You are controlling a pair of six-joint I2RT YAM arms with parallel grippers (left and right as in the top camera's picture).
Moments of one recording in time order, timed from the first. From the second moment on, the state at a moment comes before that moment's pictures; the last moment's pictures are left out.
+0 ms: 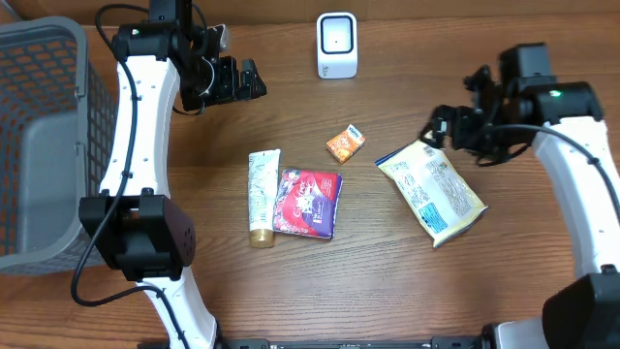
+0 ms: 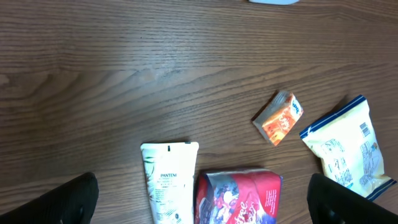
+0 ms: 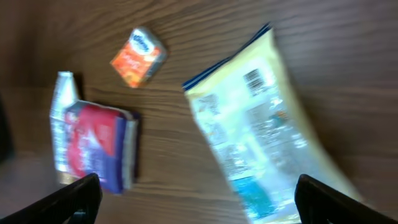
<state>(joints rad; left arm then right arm) 0.01 2.05 2.07 -1.29 0.36 -0.07 0.01 1.63 1.48 -1.13 -0.39 0.09</state>
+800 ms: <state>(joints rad) 0.01 2.05 2.07 -1.29 0.36 -0.07 -0.38 1.64 0.93 -0.81 -0.70 0.10</state>
